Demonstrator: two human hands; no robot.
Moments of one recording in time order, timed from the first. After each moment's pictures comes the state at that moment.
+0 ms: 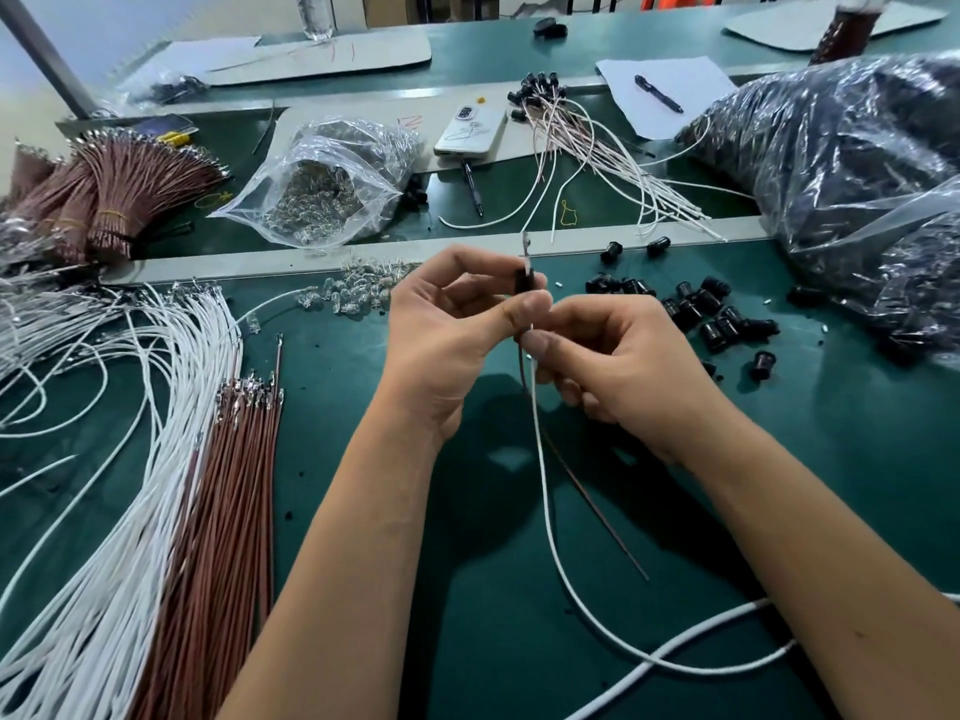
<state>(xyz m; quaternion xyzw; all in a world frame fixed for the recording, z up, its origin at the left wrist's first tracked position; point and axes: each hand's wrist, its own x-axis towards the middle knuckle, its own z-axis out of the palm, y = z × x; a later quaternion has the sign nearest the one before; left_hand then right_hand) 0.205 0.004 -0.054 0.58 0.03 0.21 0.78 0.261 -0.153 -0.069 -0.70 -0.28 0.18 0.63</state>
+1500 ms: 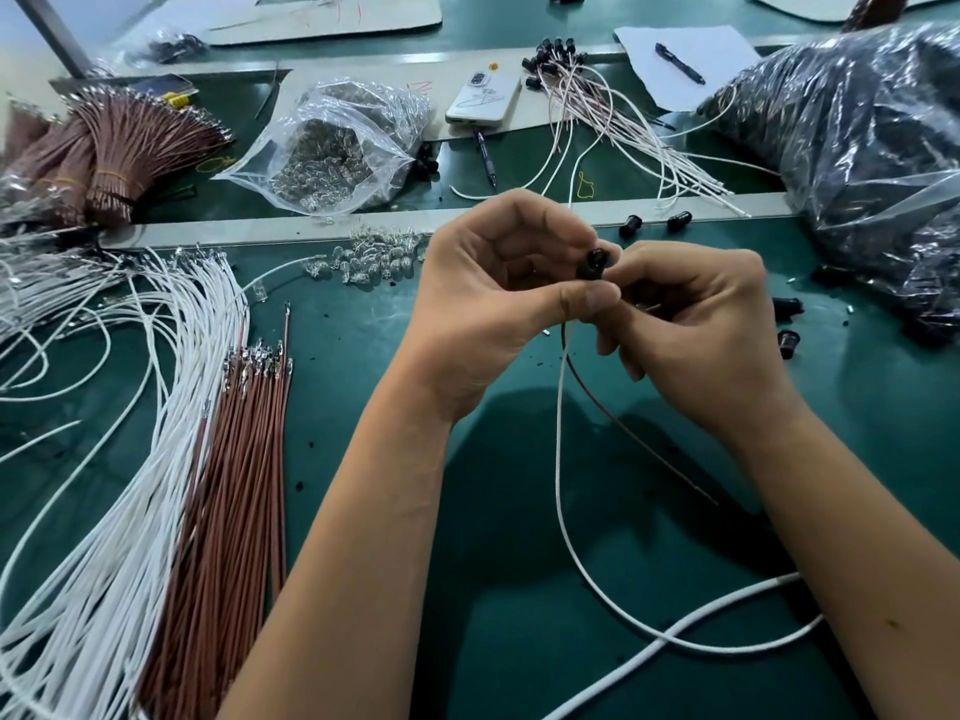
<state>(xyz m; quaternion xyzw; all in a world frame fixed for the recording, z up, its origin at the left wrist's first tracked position) 0.198 -0.001 -0.040 0.62 -0.08 0.16 0.76 0.260 -0.161 -0.057 -0.68 -0.38 -0.03 0.63</state>
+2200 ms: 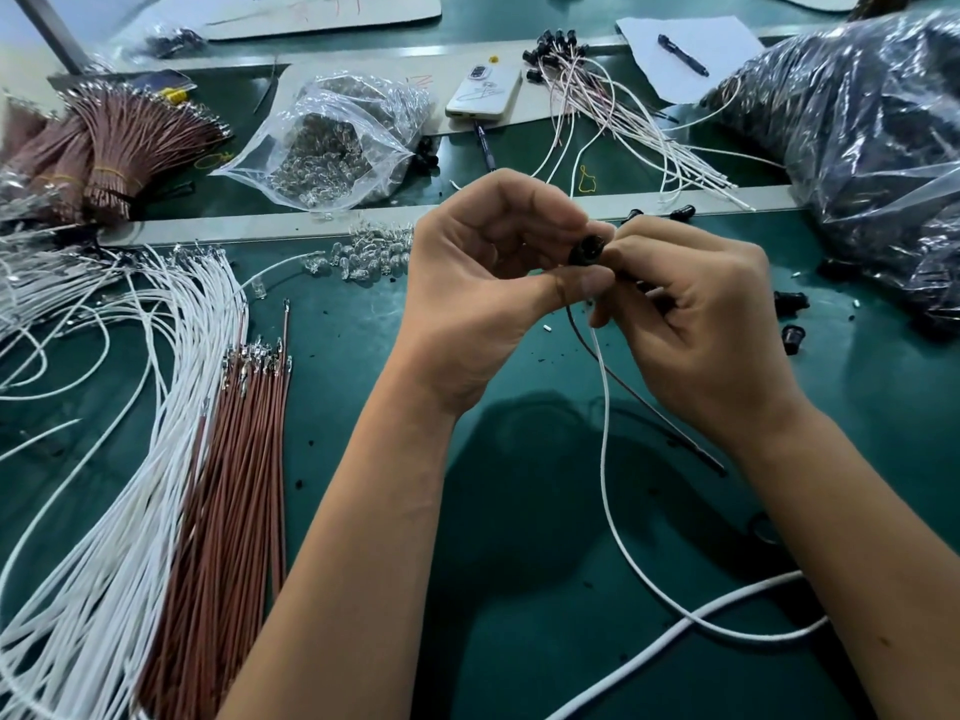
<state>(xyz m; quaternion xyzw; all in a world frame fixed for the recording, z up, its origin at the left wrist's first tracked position) 0.198 -0.002 -0.040 0.62 -0.09 0.21 0.75 0.258 -0.162 -0.049 -0.76 -0.45 -0.16 0.44</state>
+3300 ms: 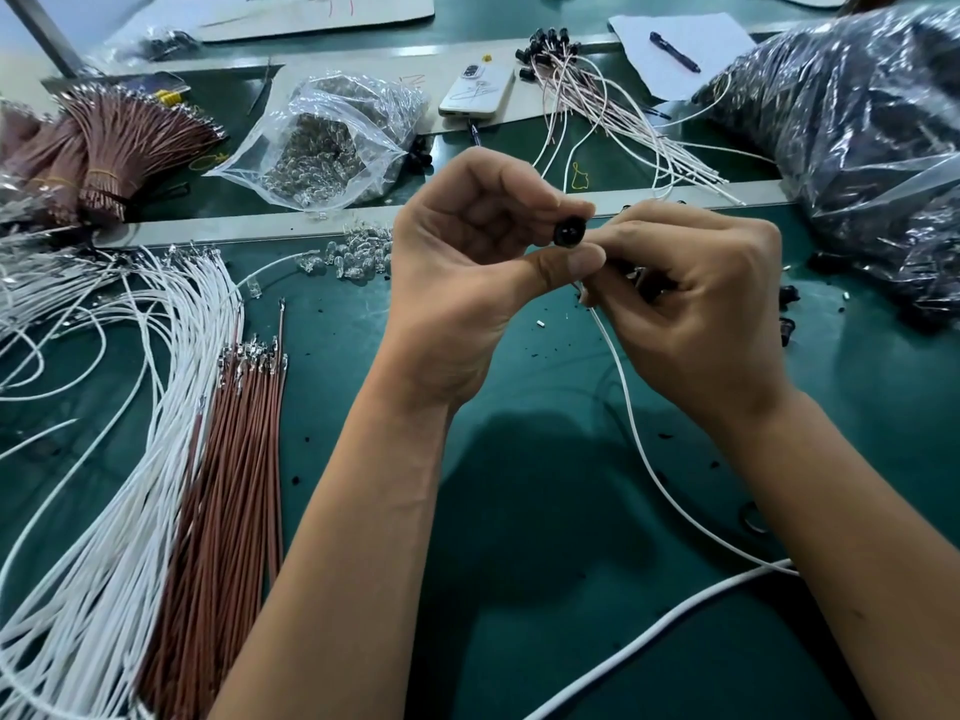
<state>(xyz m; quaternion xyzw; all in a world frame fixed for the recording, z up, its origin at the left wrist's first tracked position) 0.199 -0.003 -0.036 0.56 -0.13 0.23 0.78 0.255 -0.159 -0.040 -0.74 -0.44 -0.25 0.44</state>
